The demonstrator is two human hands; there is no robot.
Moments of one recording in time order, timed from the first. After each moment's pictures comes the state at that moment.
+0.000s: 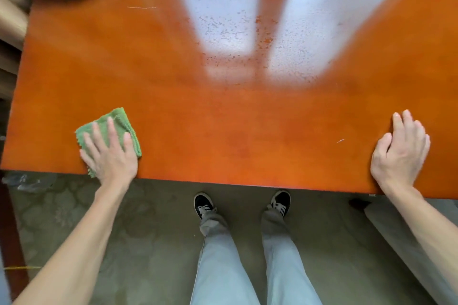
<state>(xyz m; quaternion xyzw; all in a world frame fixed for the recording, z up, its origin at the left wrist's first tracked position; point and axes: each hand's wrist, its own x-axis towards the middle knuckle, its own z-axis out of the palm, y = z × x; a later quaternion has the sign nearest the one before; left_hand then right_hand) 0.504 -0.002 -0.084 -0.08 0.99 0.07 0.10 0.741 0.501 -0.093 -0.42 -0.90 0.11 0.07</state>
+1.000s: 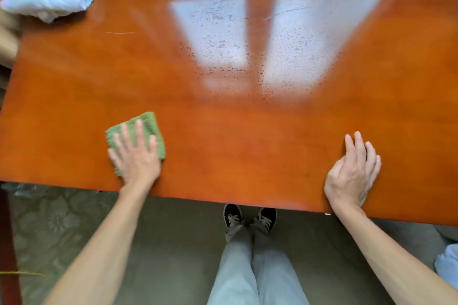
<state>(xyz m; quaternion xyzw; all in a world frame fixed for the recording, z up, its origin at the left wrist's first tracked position) 0.530 0.133 -0.083 -0.07 0.99 0.07 0.12 0.744 0.509 -0.101 -0.42 -0.89 0.13 0.12</state>
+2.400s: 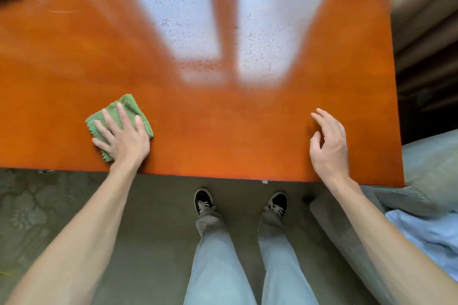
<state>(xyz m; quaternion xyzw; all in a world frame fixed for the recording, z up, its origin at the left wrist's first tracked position) 0.594 0.243 -0.083 -0.12 0.98 0.09 0.14 0.808 0.607 -0.070 -0.31 -0.90 0.29 0.09</state>
